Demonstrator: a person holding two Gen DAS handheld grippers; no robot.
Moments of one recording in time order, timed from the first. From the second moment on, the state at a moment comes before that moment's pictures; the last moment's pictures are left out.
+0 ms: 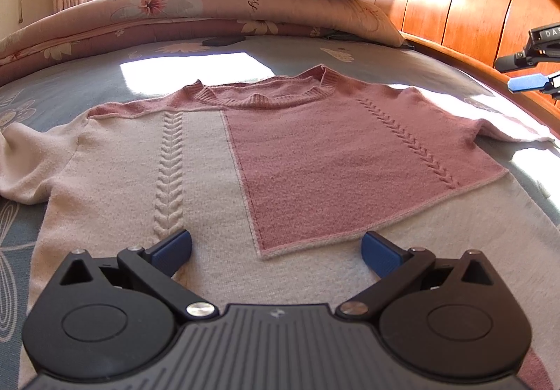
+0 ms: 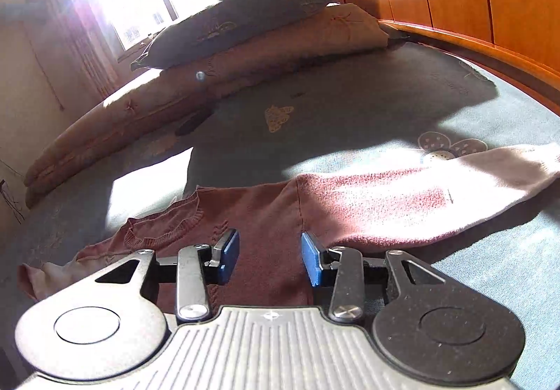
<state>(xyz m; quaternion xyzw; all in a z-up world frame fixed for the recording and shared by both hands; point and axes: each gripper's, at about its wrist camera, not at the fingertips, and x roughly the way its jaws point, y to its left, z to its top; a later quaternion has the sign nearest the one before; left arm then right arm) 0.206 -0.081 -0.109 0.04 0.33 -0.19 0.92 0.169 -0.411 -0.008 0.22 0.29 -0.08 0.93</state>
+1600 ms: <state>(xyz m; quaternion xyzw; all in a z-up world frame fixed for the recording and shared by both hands) 0.207 -0.082 -0.109 0.05 0.32 -0.19 0.92 0.213 -0.459 -0.084 0.21 0.39 -0.14 0.89</state>
